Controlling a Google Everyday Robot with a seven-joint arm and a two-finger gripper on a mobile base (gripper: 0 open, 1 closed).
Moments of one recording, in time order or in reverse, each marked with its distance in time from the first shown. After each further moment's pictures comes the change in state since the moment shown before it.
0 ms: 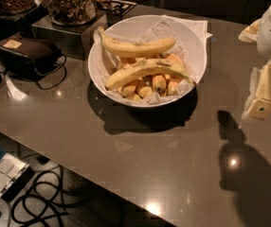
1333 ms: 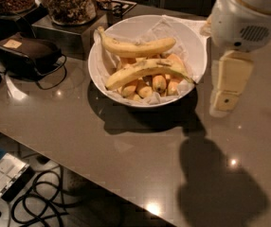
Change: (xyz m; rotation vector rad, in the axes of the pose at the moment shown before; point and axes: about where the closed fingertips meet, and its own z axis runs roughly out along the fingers) arm -0.065 0.008 0.004 -0.048 0.041 -0.143
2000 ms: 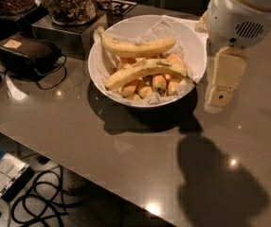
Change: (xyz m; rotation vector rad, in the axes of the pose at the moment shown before) arm -0.009 -0.006 0.000 0.010 -0.034 -0.010
